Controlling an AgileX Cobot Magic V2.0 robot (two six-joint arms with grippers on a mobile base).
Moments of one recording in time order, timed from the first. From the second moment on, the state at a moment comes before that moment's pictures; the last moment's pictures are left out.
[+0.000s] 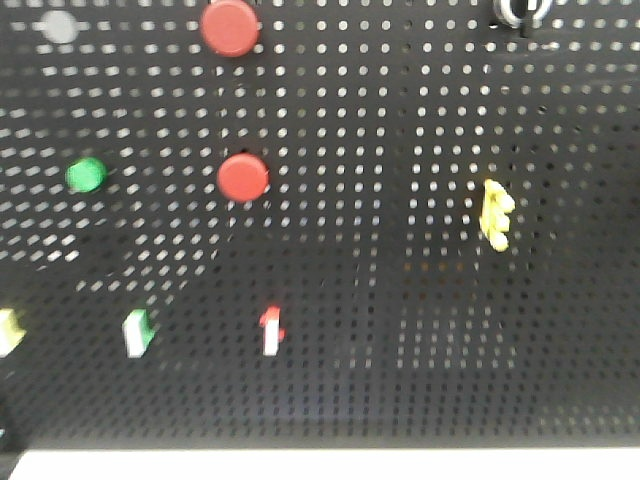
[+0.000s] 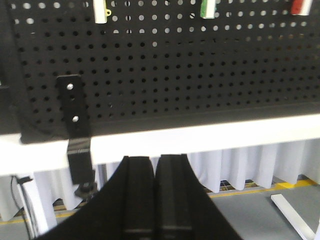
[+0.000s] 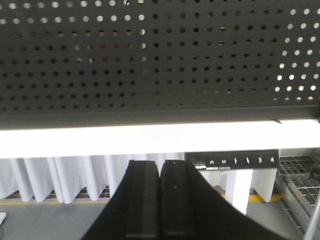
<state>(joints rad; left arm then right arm) -0.17 -0.01 0.03 -0.14 0.14 0.13 0.00 -0.01 0.03 -0.08 0.19 0.09</state>
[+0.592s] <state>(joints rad) -0.17 -0.01 0.03 -0.14 0.14 0.14 0.00 -0.01 0.03 -0.08 0.19 0.09</state>
